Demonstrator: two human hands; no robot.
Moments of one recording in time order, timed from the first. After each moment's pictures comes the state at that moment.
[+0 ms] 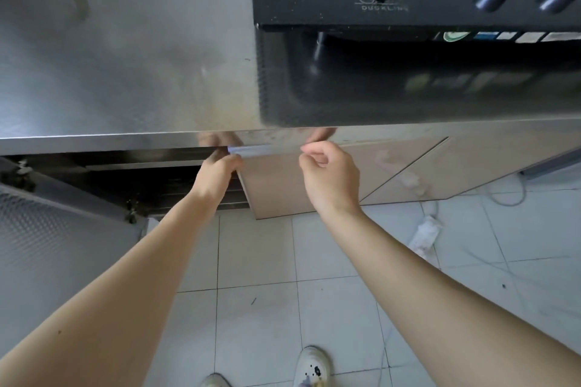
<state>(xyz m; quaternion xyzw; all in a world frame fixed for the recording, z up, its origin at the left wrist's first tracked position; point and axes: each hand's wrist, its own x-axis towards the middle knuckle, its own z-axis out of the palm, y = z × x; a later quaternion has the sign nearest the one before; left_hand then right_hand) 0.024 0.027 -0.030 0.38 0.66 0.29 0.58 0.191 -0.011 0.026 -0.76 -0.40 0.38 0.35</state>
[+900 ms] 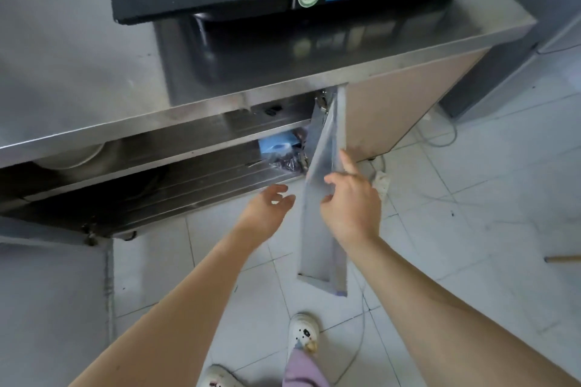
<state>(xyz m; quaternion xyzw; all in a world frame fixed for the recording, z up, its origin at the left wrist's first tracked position) 0.178 -0.102 -0.023 0.57 0.60 0.08 0.56 0.312 -0.156 0.023 -0.85 -0.50 0.13 0.14</state>
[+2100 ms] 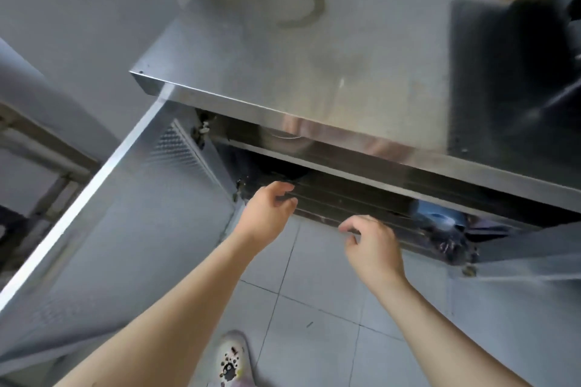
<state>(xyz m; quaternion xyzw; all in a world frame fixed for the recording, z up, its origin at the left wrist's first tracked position) -0.136 -0.039 -0.077 0.42 0.74 0.27 0.44 0.056 -0.035 -0.079 -0.65 -0.70 0.29 0.08</state>
